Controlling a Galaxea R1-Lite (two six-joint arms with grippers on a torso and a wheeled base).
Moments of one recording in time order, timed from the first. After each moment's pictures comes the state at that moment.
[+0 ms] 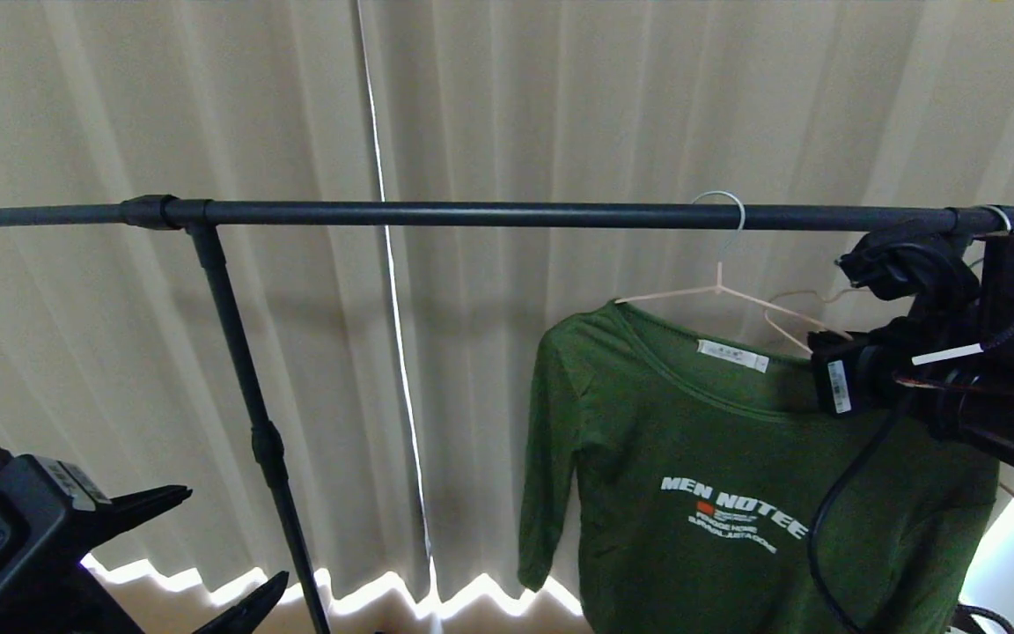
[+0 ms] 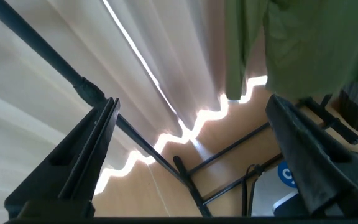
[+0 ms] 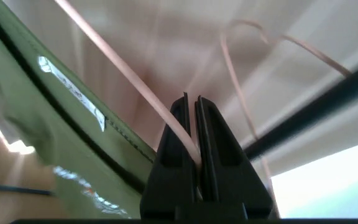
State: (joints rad) left arm -0.62 0.99 -0.31 -0.28 0.21 0.22; right arm 0.40 1.48 -0.78 -0.32 -0.43 -0.11
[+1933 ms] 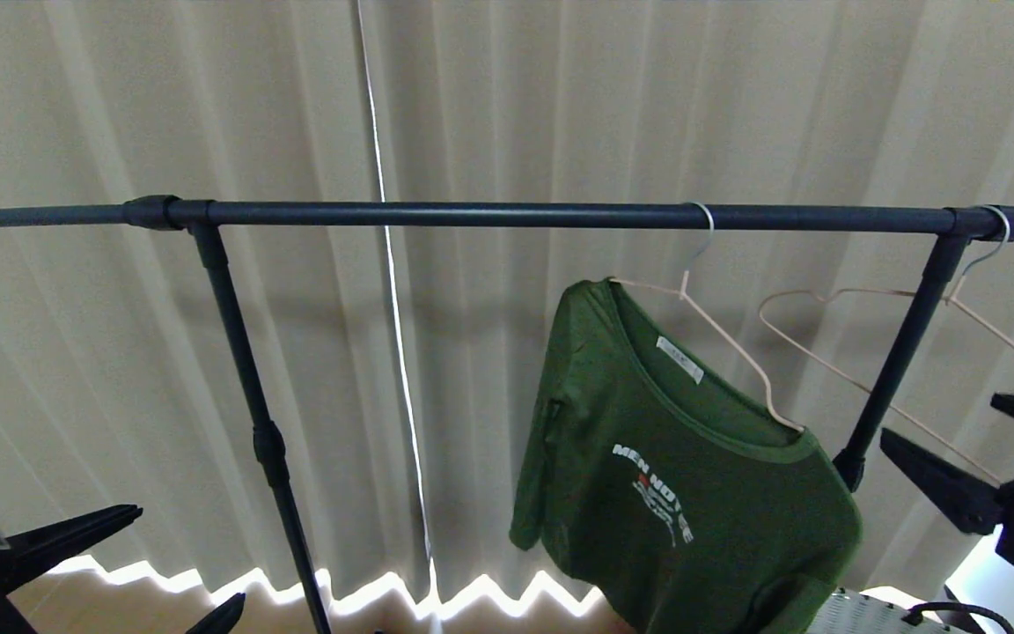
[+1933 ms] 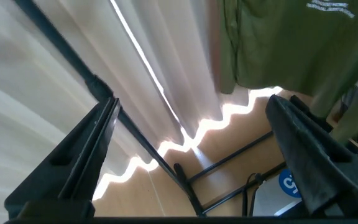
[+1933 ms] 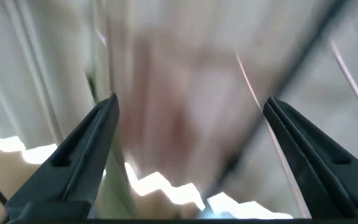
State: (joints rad) left arm -0.60 0.84 -0.24 -0.28 0.21 0.22; right arm 0.36 0.99 -0.36 -0.40 -0.22 -0.08
